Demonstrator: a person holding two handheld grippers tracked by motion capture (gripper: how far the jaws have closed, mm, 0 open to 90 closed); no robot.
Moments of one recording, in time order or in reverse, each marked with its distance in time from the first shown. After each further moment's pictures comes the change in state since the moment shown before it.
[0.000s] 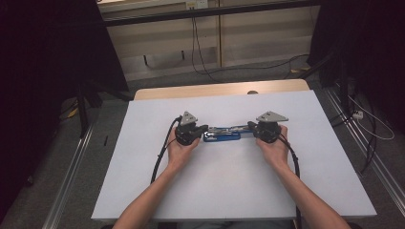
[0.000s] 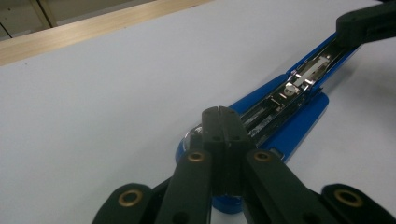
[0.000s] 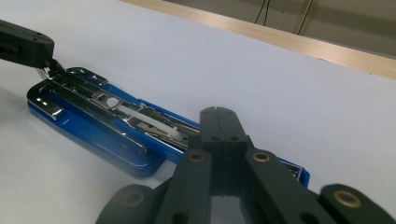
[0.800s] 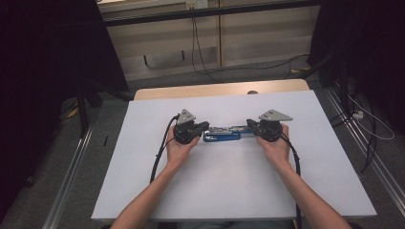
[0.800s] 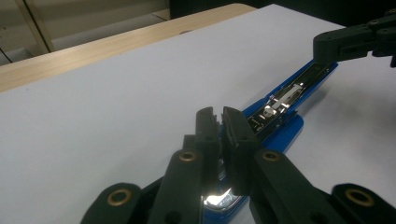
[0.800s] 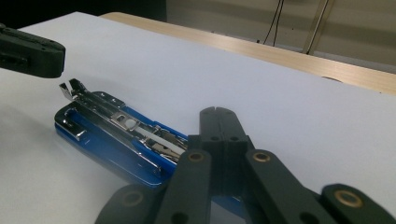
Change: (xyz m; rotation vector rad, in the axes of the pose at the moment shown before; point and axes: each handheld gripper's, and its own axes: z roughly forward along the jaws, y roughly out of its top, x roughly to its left) left arm -0.005 0.009 -0.012 -0.066 -0.030 -0.008; right arm -0.003 0.005 -0.005 -0.079 0.056 0.028
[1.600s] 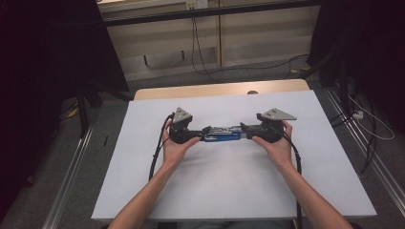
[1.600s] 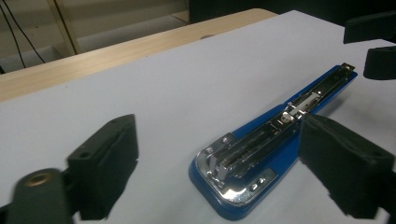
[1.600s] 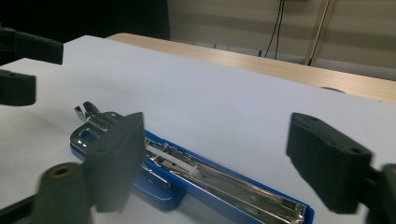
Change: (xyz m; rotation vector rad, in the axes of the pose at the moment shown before) left arm 0.005 0.005 -0.012 0.006 0.072 -0.037; right arm 0.000 0.006 -0.007 -0.054 0.014 0.047
